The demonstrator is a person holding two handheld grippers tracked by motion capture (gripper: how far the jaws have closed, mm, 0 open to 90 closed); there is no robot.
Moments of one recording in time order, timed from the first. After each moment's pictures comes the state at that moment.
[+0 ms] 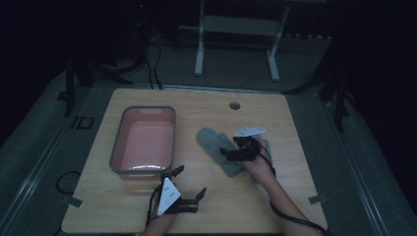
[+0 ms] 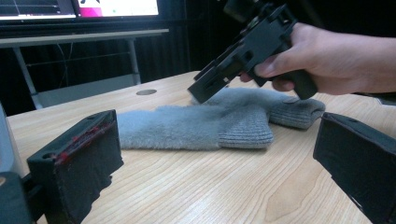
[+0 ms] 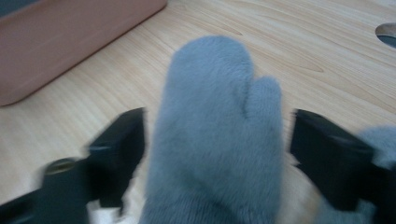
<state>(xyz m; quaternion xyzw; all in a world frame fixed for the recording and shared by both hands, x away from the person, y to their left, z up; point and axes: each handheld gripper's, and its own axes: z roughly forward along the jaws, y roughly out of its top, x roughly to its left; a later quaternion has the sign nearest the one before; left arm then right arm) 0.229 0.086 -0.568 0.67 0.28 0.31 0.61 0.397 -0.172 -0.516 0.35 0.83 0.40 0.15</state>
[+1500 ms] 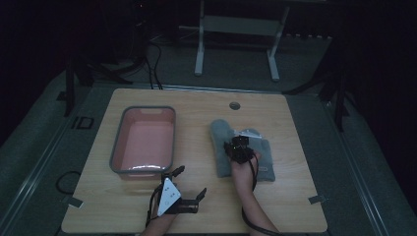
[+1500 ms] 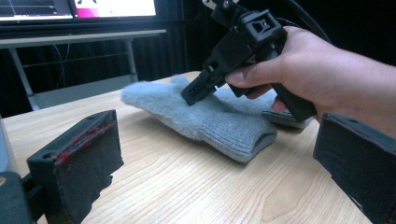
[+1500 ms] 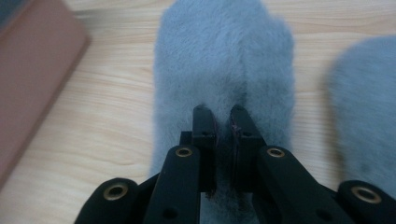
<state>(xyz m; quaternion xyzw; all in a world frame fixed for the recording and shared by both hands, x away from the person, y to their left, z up) 0.228 0.086 -0.568 0.67 0.28 0.31 0.61 0.381 -0.143 -0.524 0.58 0.70 0.38 0.18</state>
